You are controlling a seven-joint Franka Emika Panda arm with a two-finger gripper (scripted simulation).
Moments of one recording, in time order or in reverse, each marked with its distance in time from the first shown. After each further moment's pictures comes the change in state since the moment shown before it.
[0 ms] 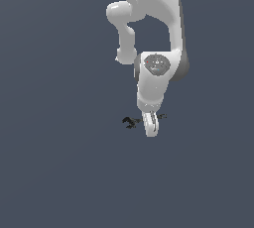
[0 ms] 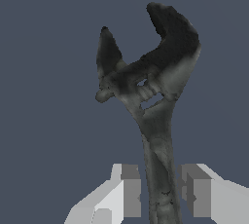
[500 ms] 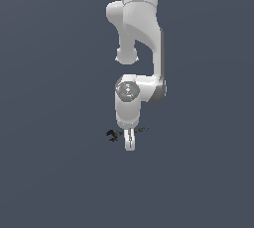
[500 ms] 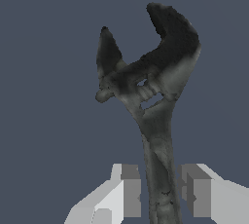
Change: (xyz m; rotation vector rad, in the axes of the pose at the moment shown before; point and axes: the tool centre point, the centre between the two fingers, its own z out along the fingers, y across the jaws) arm 0.078 -0.017 0.076 -0.001 0.001 0.002
